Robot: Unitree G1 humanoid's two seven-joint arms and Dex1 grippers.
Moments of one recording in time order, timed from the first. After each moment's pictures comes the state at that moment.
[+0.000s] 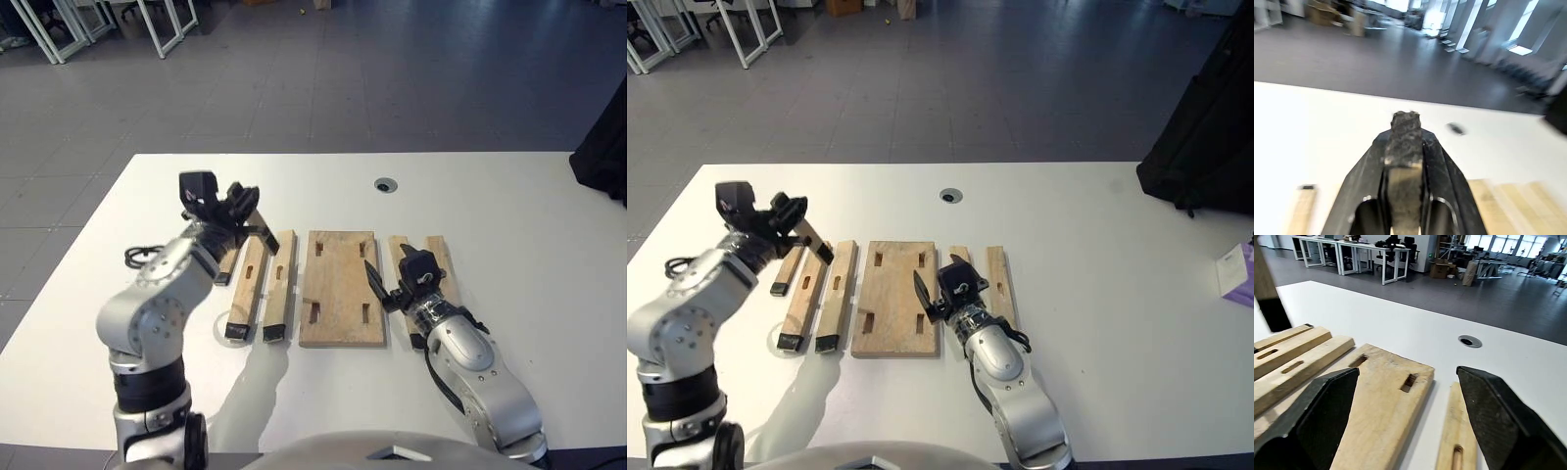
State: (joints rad) left arm -0.14 0.34 0.19 -0.49 -0.58 0.80 0.03; right arm 0.15 -0.14 0.37 -0.70 -0.04 0.66 0.07
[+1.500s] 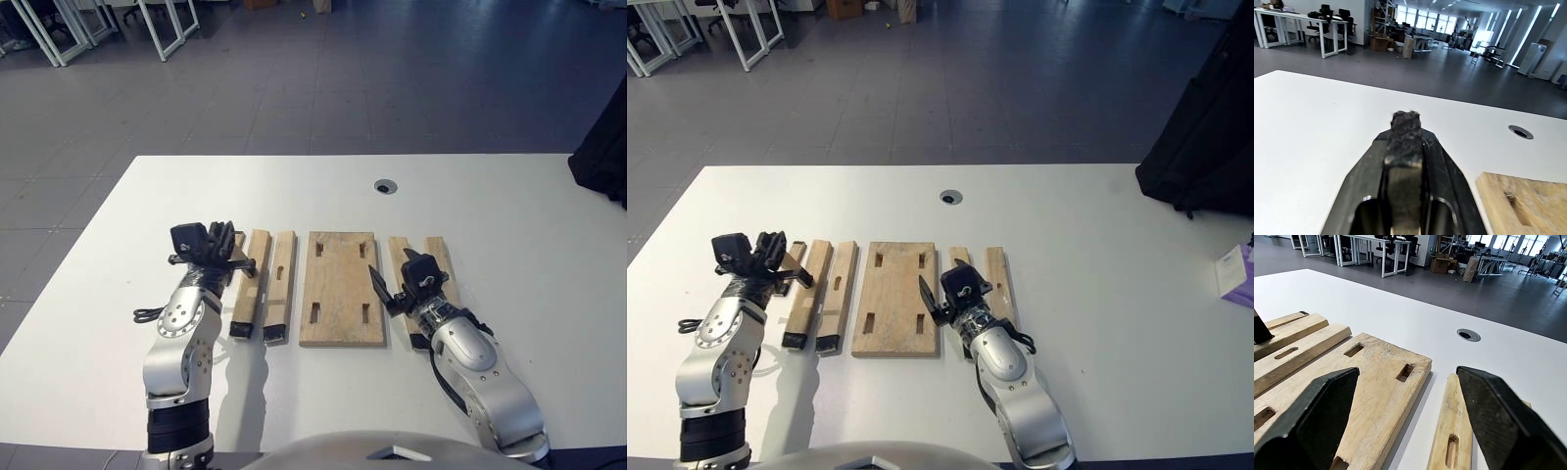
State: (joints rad) left arm 0.04 0.18 0.19 -0.33 -0.35 0.43 -0.06; right arm 0.15 -0.17 0.36 -0.68 -0.05 0.65 0.12
